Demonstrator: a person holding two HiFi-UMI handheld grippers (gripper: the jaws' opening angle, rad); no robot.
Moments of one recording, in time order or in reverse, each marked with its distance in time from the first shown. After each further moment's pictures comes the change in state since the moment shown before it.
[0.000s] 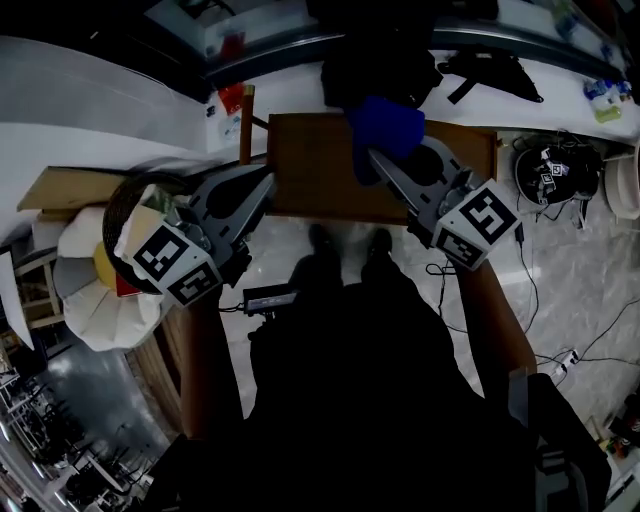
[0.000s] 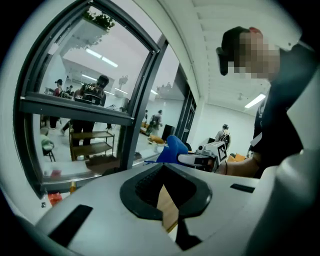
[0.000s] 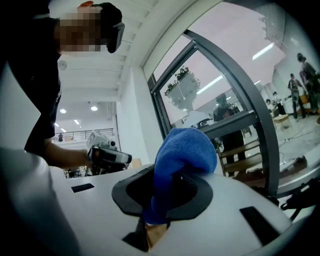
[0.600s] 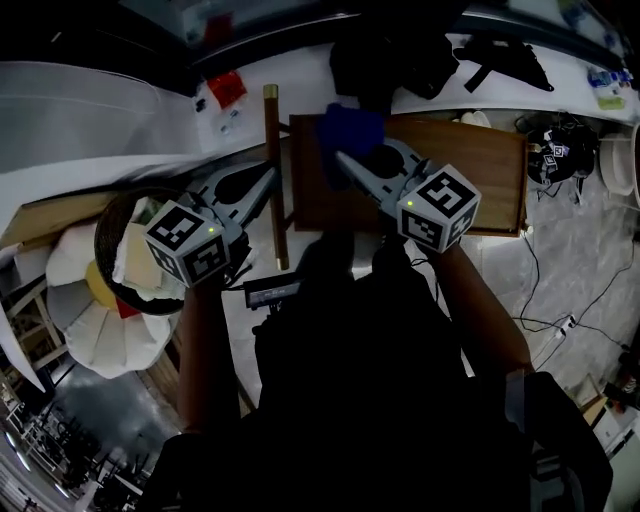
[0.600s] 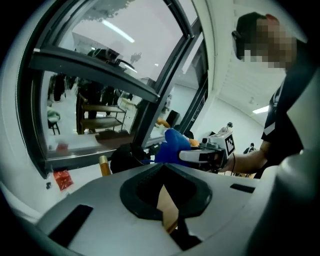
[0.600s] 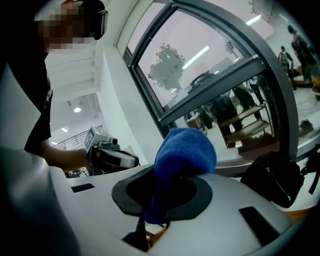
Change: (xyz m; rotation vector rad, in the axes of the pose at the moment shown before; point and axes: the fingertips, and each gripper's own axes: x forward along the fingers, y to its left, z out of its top) left arm -0.014 0.191 -0.080 -0.171 0.205 -0.036; right arm 0.187 -0.015 -0.112 0.197 0.210 -0.063
